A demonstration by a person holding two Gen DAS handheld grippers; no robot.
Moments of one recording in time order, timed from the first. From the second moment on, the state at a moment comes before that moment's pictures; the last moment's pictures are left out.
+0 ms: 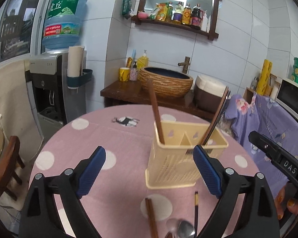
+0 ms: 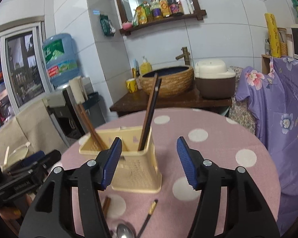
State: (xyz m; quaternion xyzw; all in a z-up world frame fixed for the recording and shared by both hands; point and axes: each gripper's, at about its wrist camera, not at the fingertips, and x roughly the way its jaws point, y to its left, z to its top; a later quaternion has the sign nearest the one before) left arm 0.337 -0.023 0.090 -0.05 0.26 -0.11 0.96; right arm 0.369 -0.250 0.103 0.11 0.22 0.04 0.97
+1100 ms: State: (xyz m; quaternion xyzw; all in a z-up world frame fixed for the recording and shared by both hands) left arm 0.328 -0.033 -0.041 0.02 0.45 -0.12 0.88; right arm 0.341 -0.231 -0.010 0.11 0.35 0.04 0.93
